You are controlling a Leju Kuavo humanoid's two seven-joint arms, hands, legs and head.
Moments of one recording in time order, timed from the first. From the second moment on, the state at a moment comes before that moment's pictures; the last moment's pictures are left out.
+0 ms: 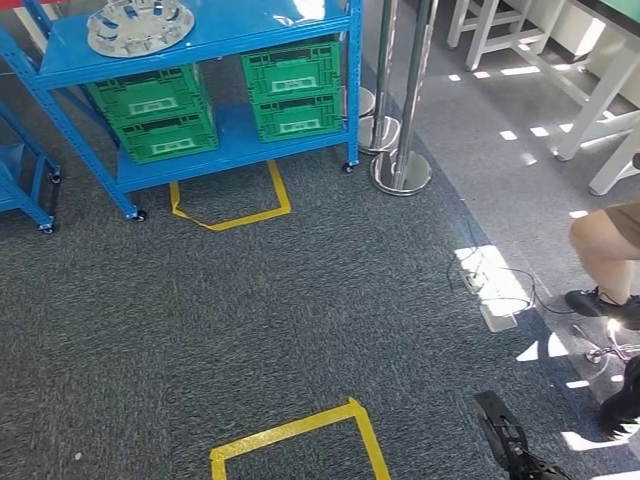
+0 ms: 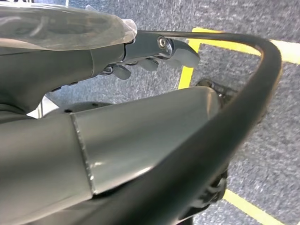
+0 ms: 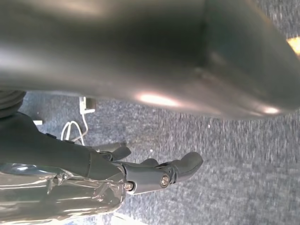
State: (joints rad) left arm -0.11 0.23 -0.95 -0.19 1.22 0.24 0.01; right arm -0.06 -0.17 0.19 -0.22 -0.35 -0.09 -0.08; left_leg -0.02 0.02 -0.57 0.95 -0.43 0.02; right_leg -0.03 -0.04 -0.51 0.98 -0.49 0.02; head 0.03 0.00
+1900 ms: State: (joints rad) left arm -0.10 0.23 -0.95 -0.18 1.23 0.23 0.01; right arm -0.05 -0.16 0.20 -0.20 -0.38 -0.07 -0.09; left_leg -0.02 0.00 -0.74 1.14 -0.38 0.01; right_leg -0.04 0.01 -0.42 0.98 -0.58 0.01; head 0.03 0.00
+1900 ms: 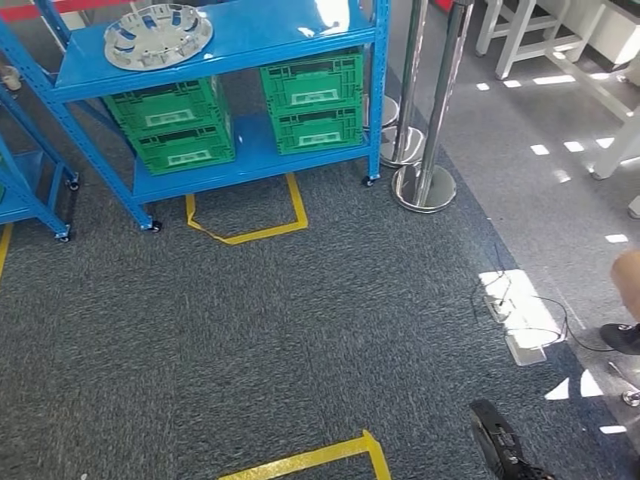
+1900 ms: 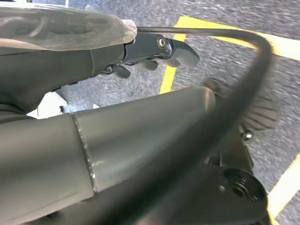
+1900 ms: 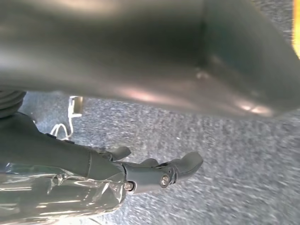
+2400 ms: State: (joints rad) left arm -0.09 0.23 -0.95 -0.18 1.23 0.23 0.01; right arm -0.04 -0.15 0.21 -0.19 -0.38 -0.07 -0.10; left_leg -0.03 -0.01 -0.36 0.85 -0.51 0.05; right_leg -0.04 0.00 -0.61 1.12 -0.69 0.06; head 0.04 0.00
